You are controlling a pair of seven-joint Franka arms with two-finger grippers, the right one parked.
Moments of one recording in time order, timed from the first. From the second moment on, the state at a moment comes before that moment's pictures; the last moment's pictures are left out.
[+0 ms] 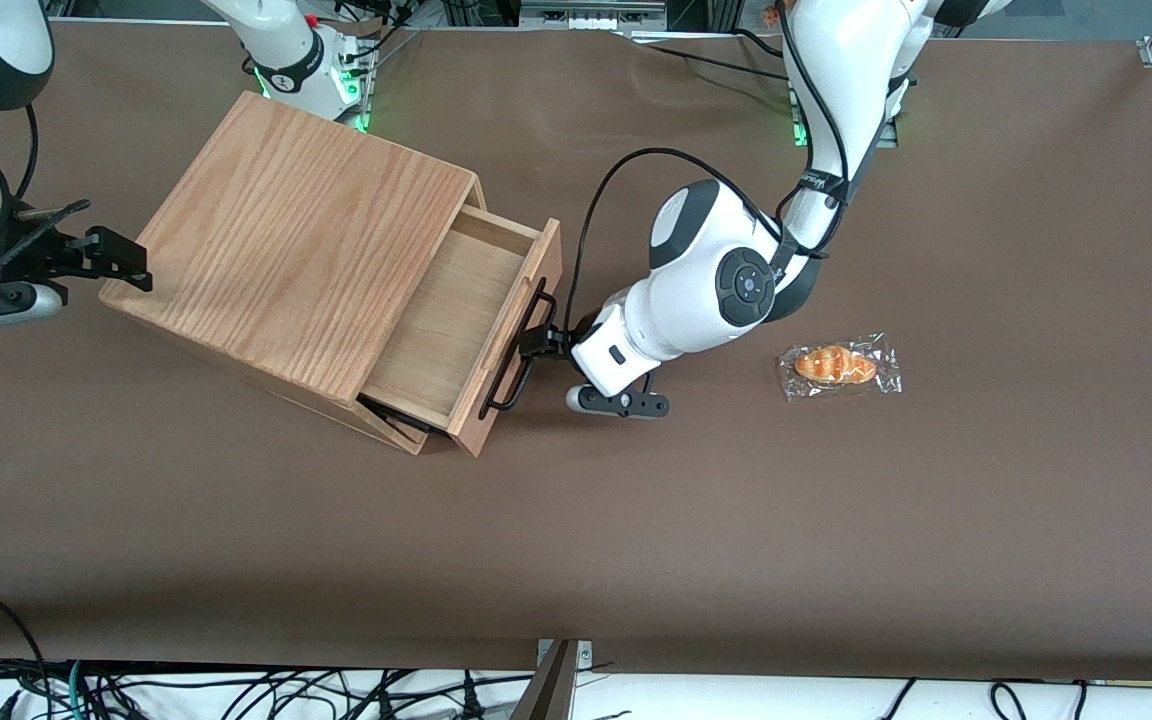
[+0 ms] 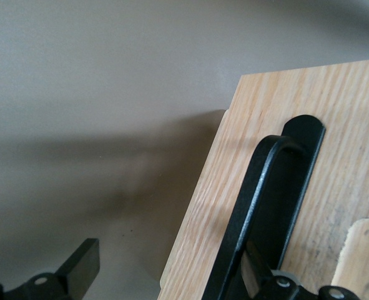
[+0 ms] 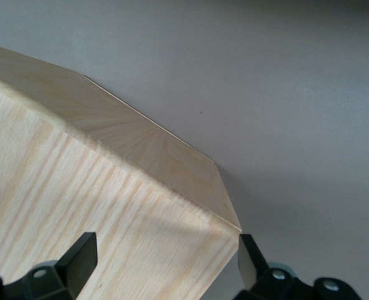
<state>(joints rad) -0.60 0.72 0.00 -1.25 -0.64 2.15 -0.33</state>
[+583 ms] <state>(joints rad) -0.58 0.72 0.00 -1.25 -0.61 2.15 -0.33</state>
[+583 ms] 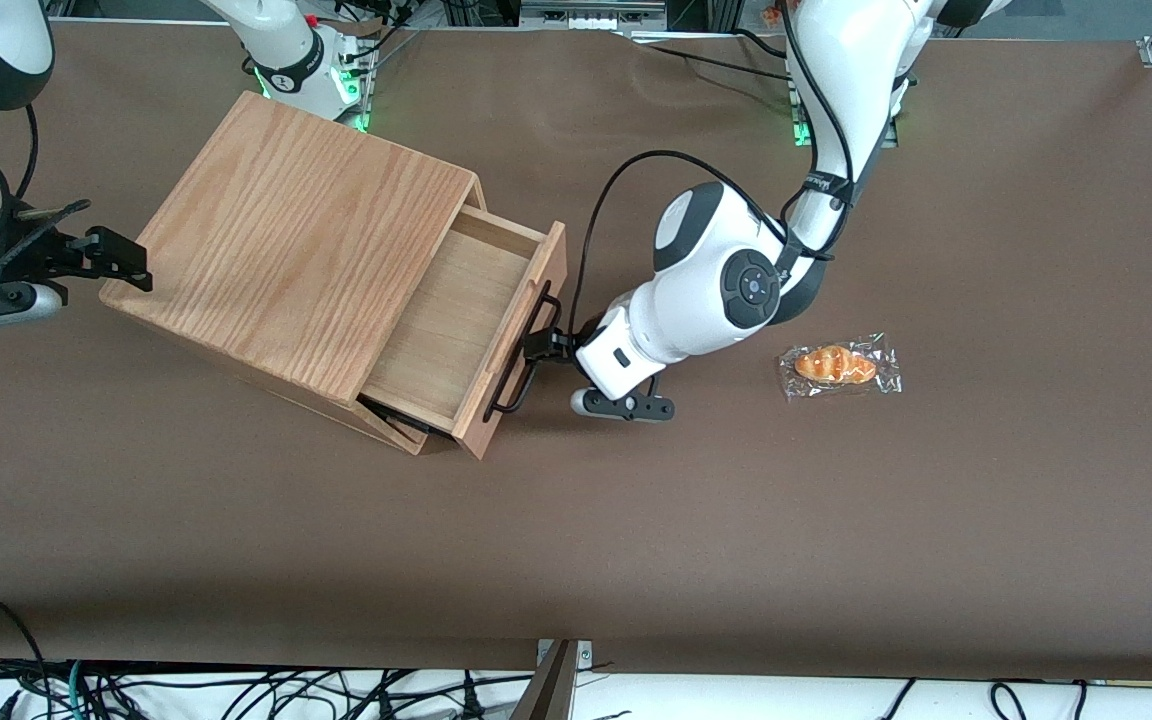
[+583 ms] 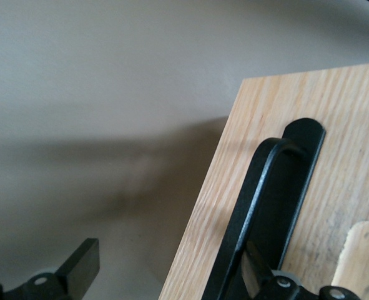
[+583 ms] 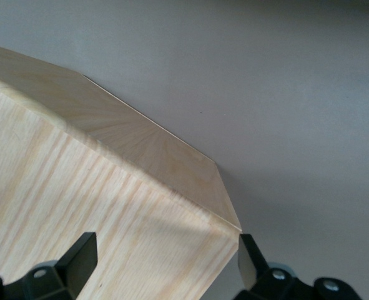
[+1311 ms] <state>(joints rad) -0.52 0.68 0.00 -1.23 -0.60 2.11 -0.40</state>
